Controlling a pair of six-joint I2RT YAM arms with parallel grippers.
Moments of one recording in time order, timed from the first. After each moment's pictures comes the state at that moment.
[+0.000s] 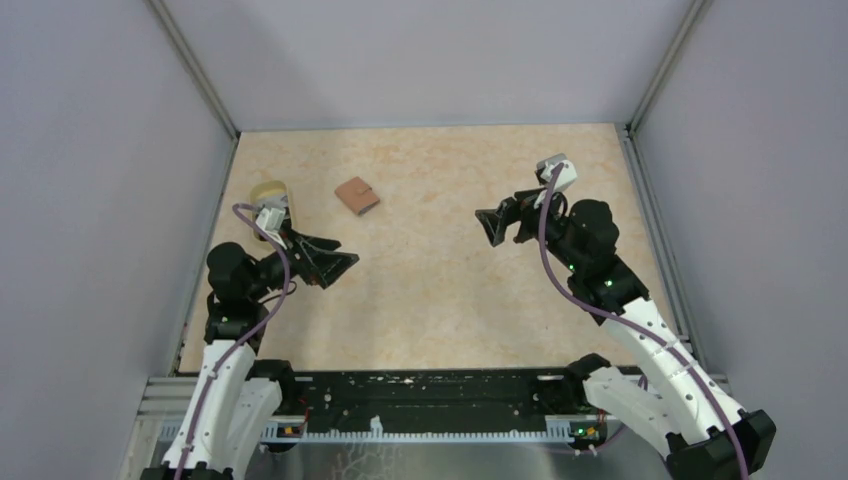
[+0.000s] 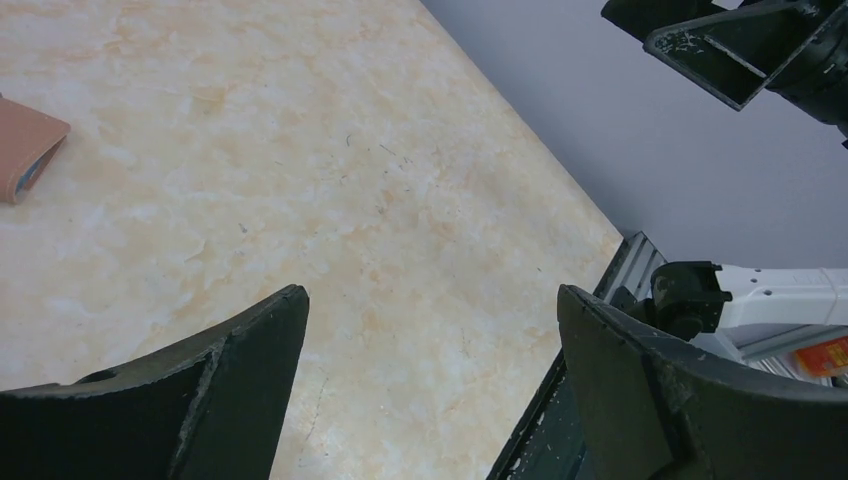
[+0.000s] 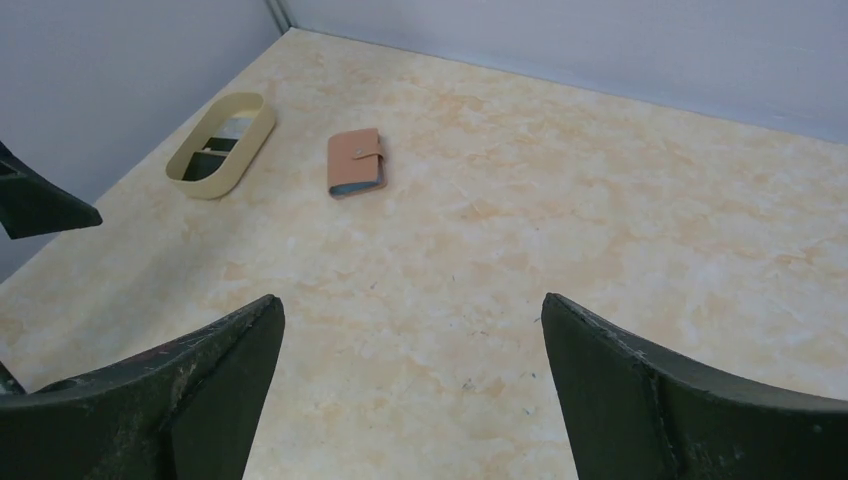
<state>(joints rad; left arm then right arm) -0.03 0.62 0.46 0.13 0.84 -0.53 0.45 0.82 0.81 -0.07 -0.15 0.16</state>
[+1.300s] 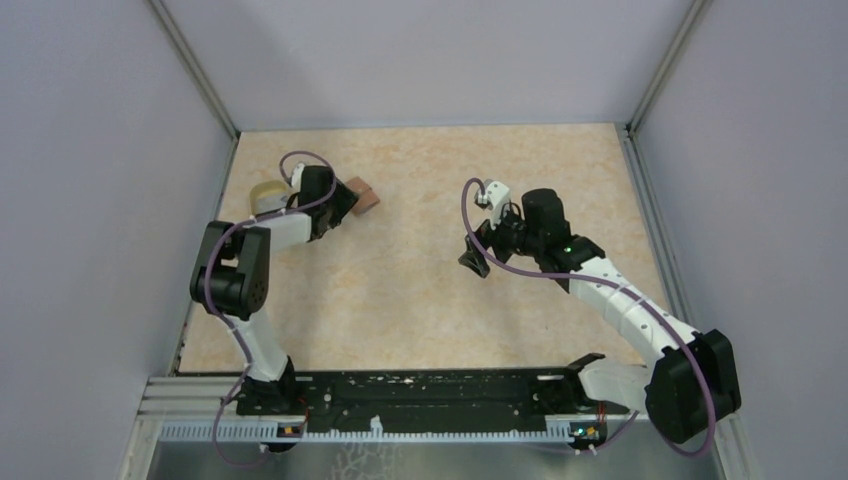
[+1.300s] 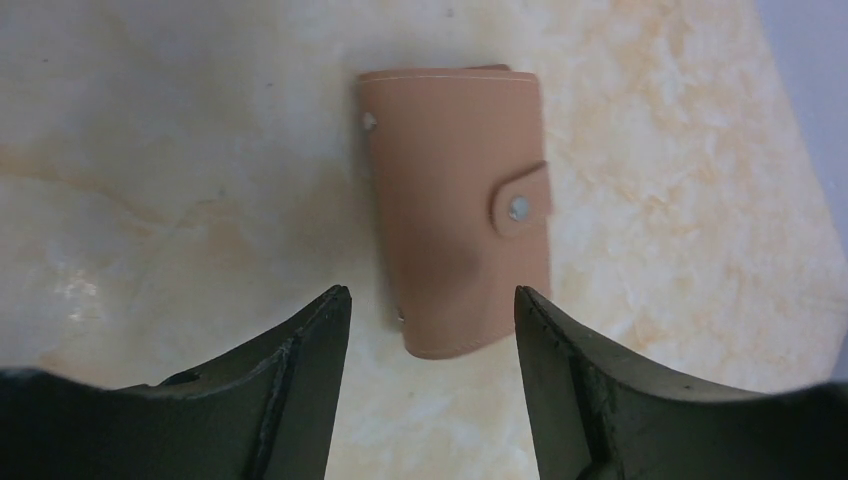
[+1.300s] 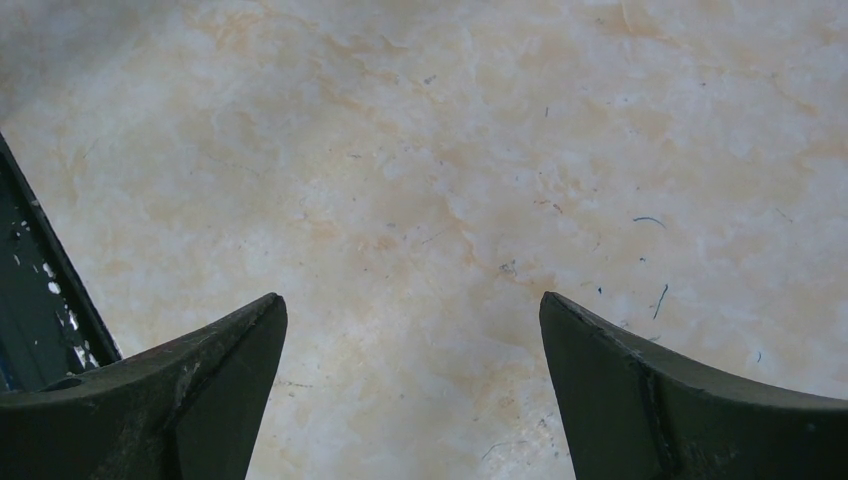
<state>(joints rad) -0.21 1.82 1.00 0.19 -0.14 -0.94 0.45 1.14 0.81 -0.23 -0.47 -0.18</state>
